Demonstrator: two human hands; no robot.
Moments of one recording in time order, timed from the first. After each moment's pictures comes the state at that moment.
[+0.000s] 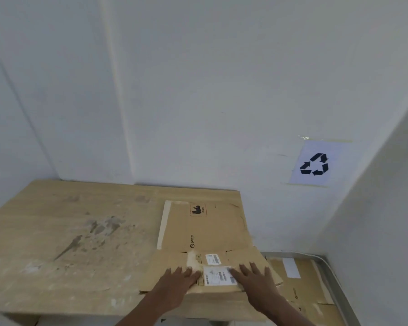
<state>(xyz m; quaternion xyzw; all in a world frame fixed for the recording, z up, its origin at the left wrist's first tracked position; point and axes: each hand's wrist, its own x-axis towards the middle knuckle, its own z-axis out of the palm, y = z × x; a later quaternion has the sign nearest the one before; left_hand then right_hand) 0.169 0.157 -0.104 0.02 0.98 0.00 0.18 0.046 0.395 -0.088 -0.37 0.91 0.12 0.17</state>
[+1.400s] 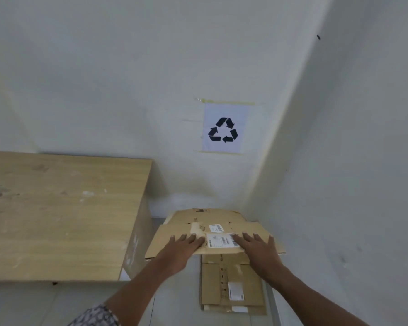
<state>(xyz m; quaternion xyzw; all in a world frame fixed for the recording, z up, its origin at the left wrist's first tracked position) -0.063 0.594 -0.113 0.03 0.99 0.04 0.13 -0.177 0.841 -0.100 -0.33 0.94 0.05 0.10</state>
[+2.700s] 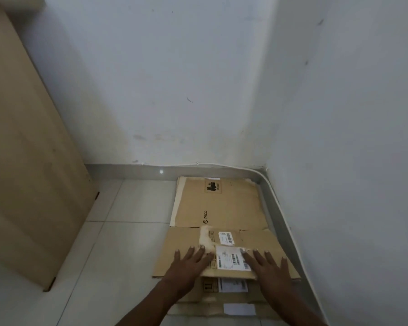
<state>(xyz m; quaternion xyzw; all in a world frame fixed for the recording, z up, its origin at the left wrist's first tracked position) -0.213 0.741 -0.819 0.02 0.98 0.08 0.17 -0.304 0.980 -0.793 -0.26 0.94 0.07 0.20</state>
